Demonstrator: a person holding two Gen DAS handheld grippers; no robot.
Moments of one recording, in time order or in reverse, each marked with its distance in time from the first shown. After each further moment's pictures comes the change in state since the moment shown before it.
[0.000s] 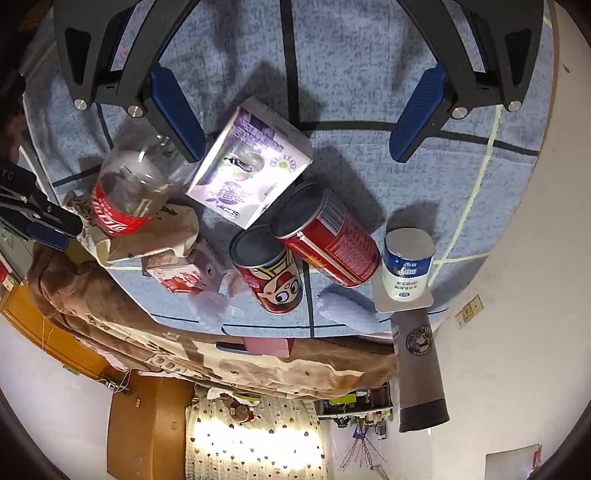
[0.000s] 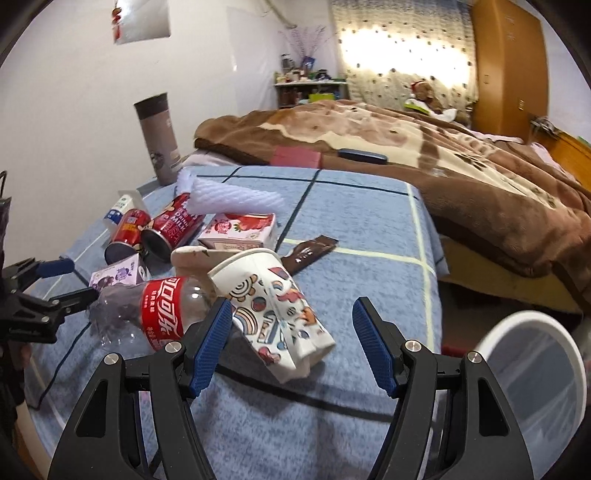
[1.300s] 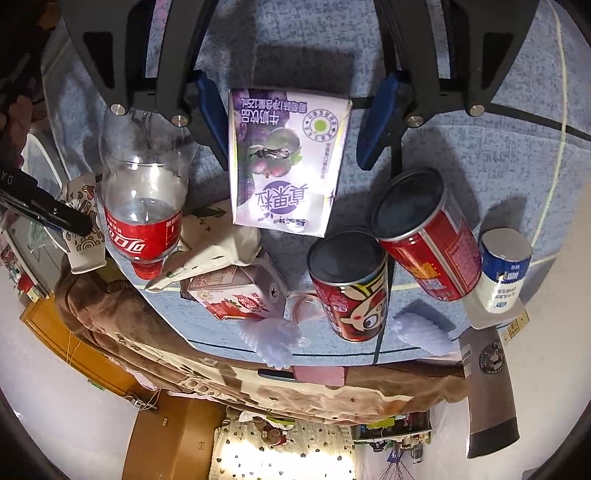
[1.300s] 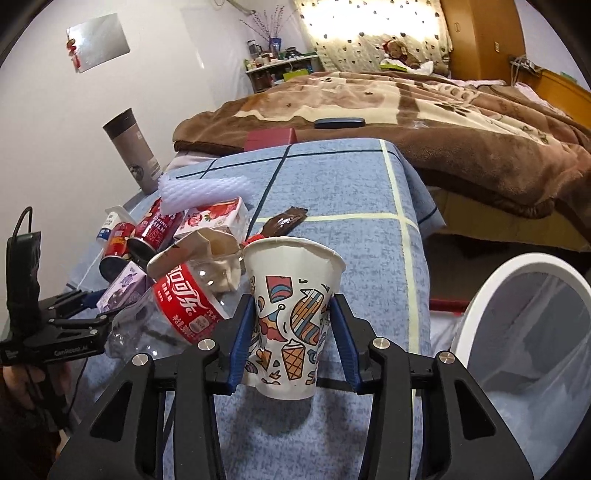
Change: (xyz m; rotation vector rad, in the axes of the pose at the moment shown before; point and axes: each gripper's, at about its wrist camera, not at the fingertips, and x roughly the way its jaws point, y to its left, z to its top) left arm 0.039 -0.034 0.015 0.019 0.102 -0.166; right arm 0.000 -0.033 -0.011 0.202 0.073 0.040
